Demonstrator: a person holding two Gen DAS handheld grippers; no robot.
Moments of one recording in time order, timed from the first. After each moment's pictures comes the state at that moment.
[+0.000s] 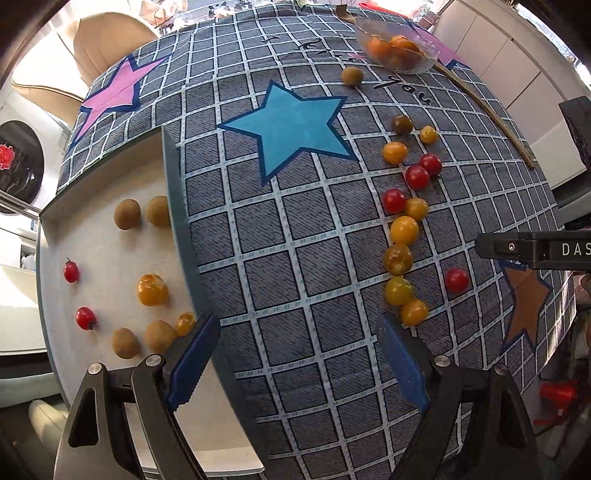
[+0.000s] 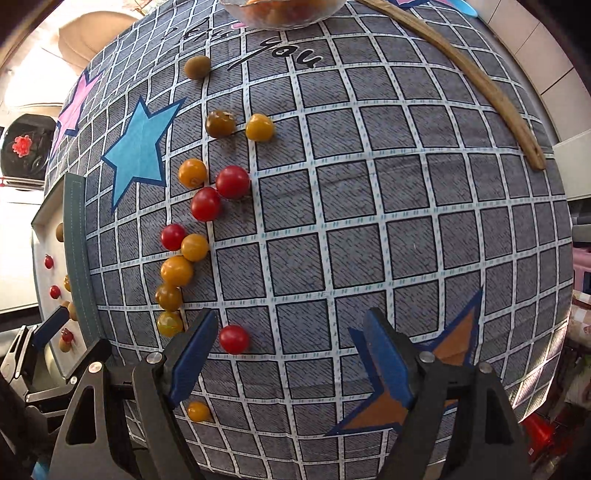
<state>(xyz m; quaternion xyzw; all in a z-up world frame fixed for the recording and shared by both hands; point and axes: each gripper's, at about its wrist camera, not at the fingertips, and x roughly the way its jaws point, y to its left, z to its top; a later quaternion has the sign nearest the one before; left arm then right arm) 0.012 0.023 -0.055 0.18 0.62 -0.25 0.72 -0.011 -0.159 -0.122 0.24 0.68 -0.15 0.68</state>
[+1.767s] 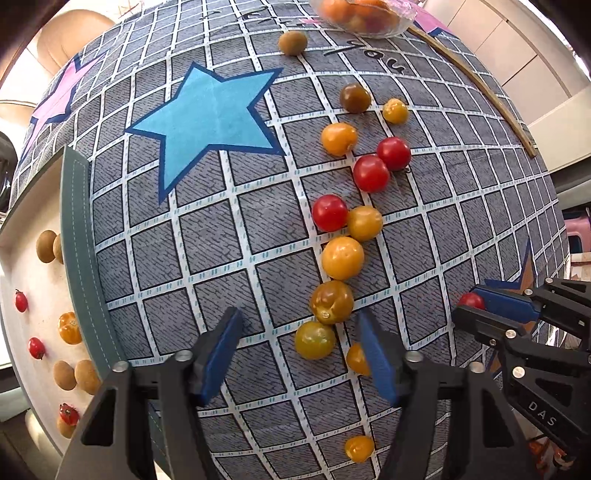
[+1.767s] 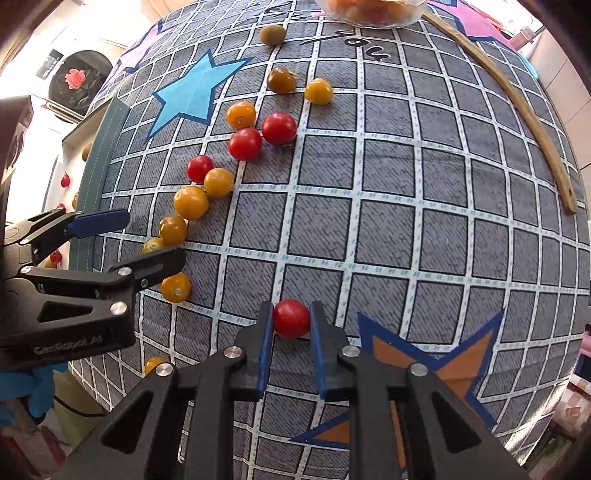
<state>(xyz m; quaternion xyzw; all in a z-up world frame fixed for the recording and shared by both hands) 0.014 -0.055 -0.086 0.20 0.65 -0.26 0.69 -0.049 -0.145 -0.131 0.15 0.67 -0.04 0.72</state>
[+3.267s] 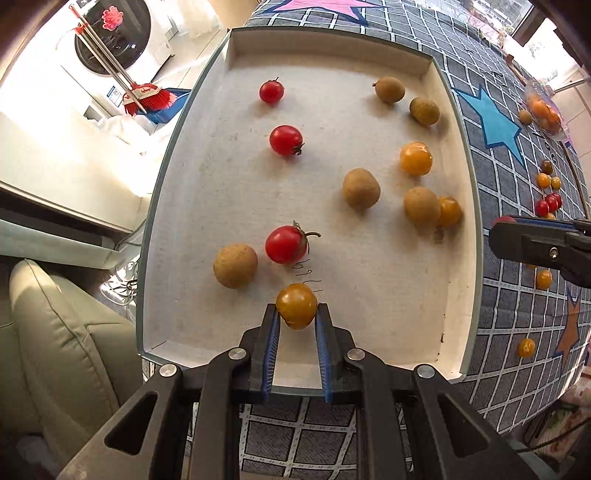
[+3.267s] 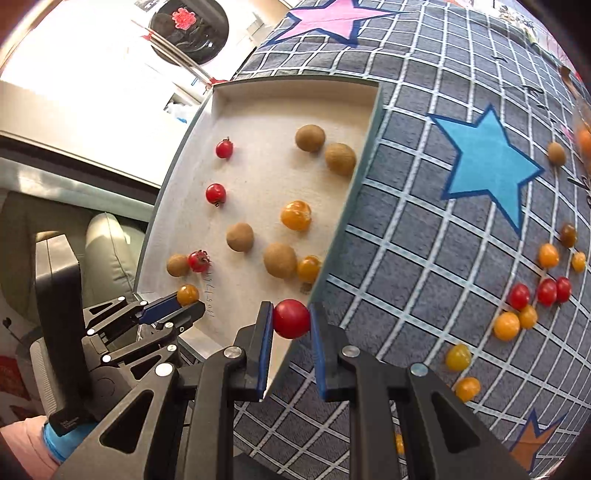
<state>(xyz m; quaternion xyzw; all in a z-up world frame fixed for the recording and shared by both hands) 0.008 0.232 -0.071 0.05 0.67 -0.07 0.74 0.074 0.065 -0.106 0.10 0.68 0.15 0.71</state>
